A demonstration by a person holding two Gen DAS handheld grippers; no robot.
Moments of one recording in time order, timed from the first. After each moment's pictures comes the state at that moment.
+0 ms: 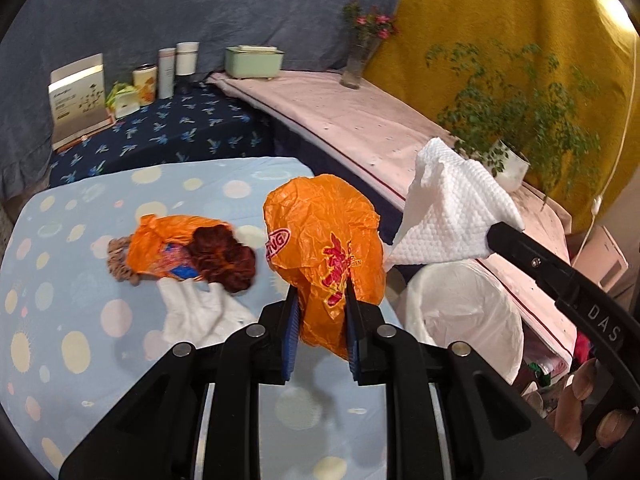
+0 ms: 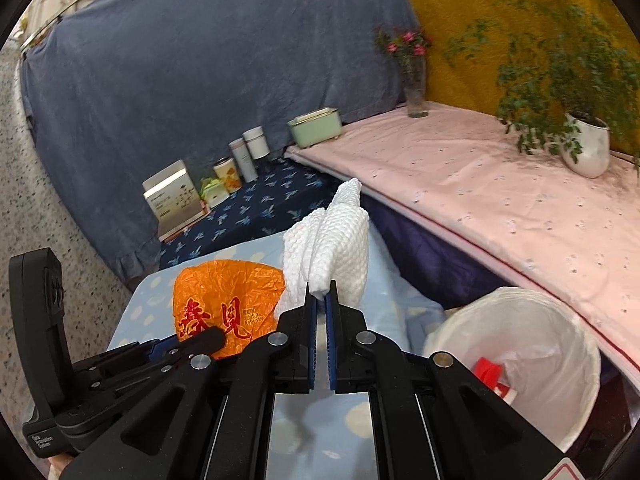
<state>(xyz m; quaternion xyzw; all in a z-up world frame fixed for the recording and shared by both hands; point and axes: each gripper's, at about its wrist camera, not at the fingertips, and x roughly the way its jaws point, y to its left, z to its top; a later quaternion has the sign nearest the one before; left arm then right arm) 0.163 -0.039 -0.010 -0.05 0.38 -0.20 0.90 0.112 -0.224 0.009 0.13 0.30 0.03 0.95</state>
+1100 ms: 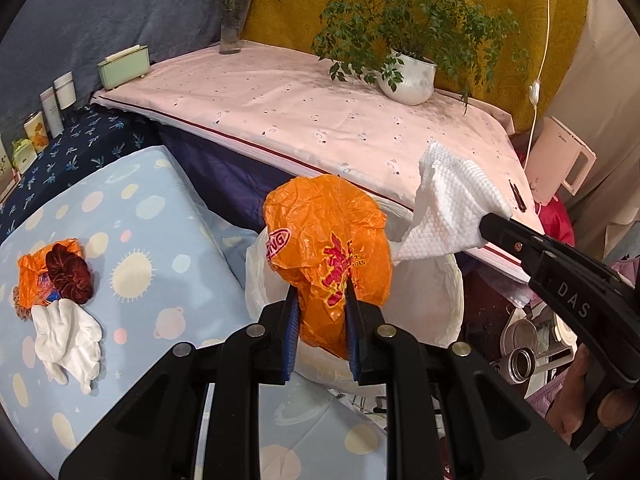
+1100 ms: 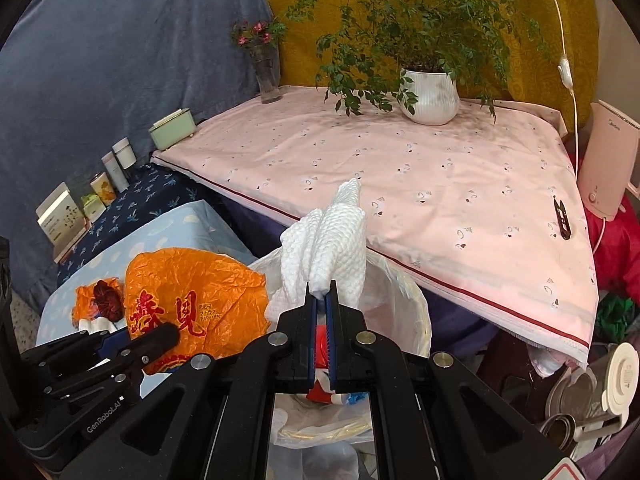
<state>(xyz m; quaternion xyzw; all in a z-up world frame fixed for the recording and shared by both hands) 0.119 -0.209 -0.041 0.07 0.41 -0.32 0.85 0.031 -0.374 -0.031 0.15 0.34 -0.17 0.91</state>
